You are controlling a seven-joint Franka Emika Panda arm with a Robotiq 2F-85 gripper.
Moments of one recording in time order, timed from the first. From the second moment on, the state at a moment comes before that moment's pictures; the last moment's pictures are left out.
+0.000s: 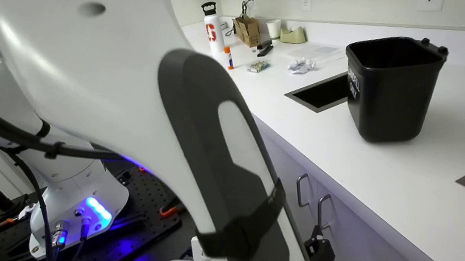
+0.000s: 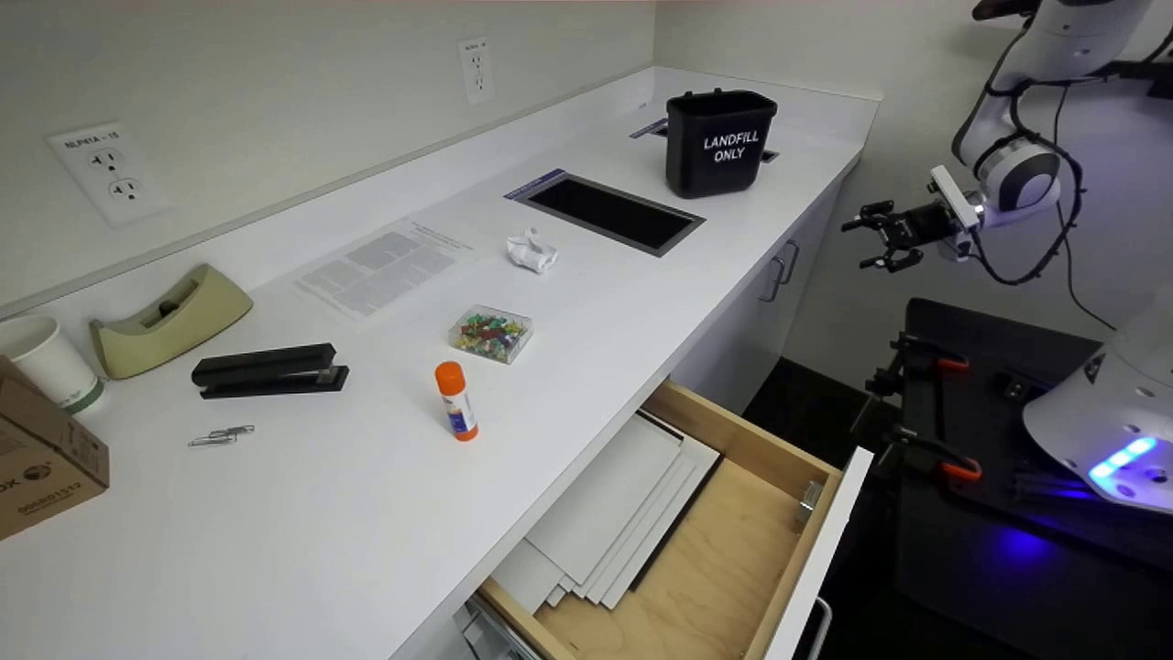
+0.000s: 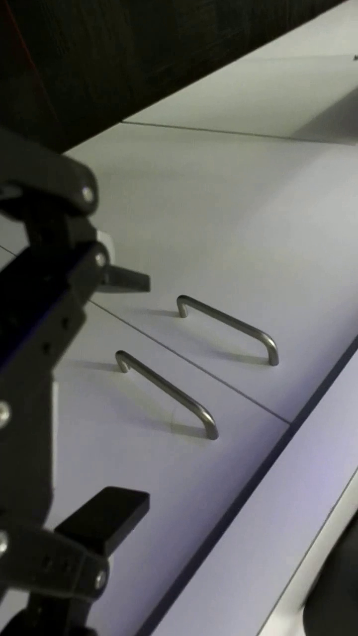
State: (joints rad) arm -0.95 0.78 -0.42 -2.11 1.41 1.60 -0.20
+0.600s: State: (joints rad) arm -1.01 0.98 -0.33 -2.01 1.58 1.47 -0.14
